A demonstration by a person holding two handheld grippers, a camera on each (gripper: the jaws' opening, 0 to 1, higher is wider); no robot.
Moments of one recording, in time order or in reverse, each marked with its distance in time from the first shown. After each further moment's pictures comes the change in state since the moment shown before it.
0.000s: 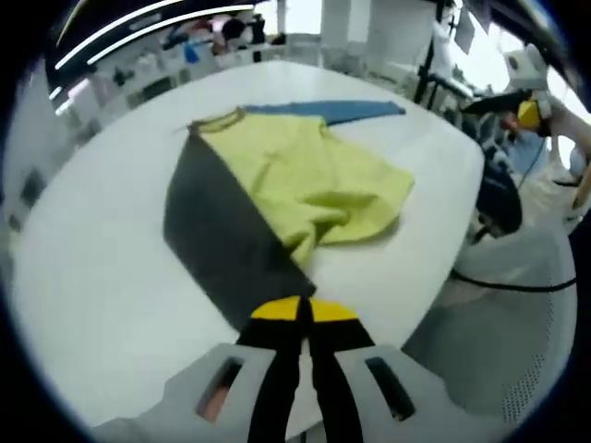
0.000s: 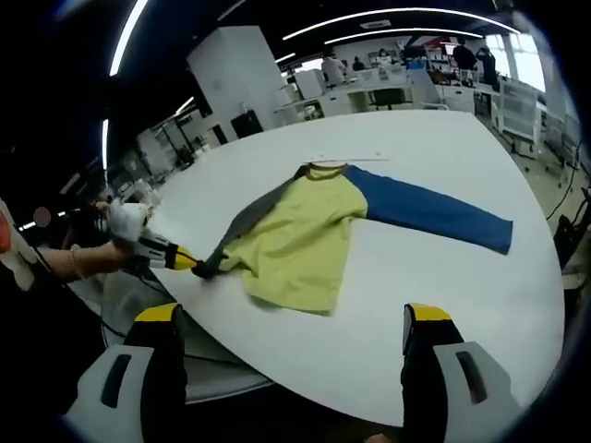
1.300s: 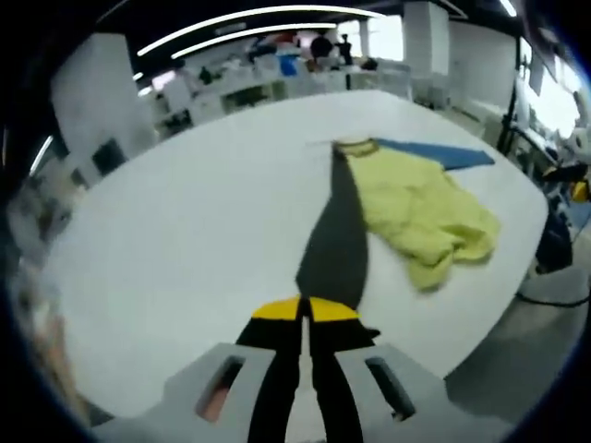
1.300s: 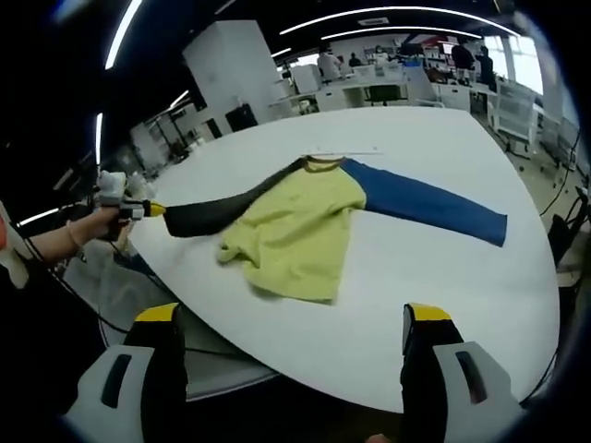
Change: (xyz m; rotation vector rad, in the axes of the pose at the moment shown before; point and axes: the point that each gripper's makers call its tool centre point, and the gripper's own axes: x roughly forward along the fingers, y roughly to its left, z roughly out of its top) left arm -0.091 0.157 -0.016 -0.191 -0.093 0.342; right arm 0.001 0.011 -0.007 -0.005 0.030 -0.037
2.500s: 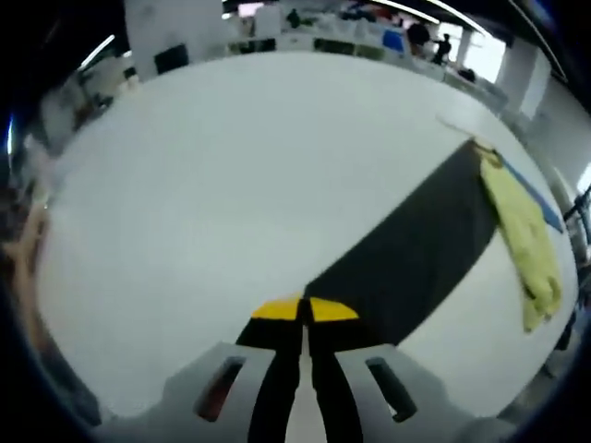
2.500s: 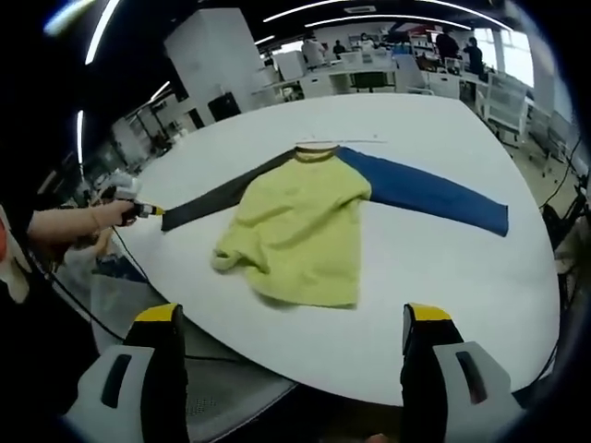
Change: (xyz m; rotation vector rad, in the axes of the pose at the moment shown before) left arm 0.072 0.154 -0.072 -0.389 0.194 0.157; right arm 0.034 0.029 0.007 0.040 0.073 -0.080
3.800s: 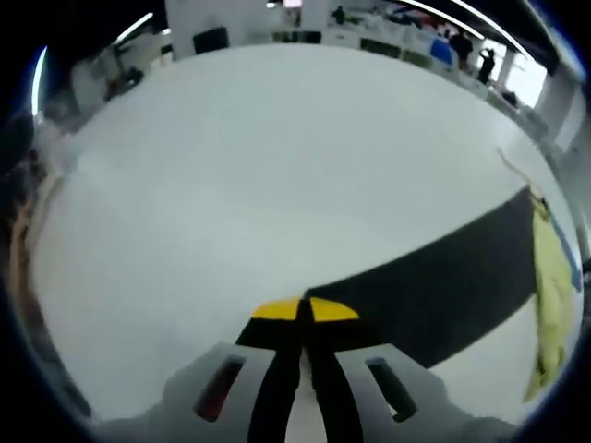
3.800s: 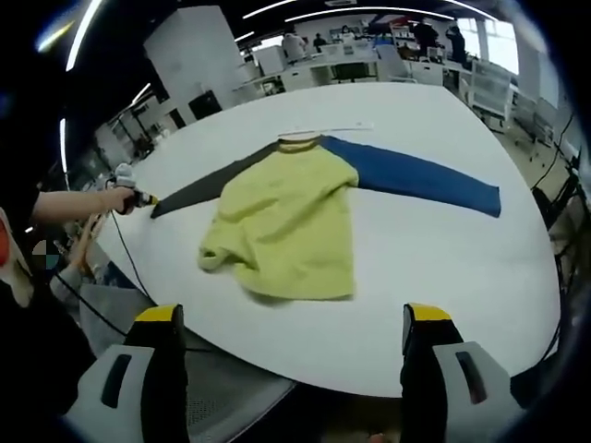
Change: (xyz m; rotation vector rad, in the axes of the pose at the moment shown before) left arm 0.081 0.063 0.048 -0.145 0.019 0.114; right arm 0.012 -0.005 -0.011 0.057 0.022 -0.065
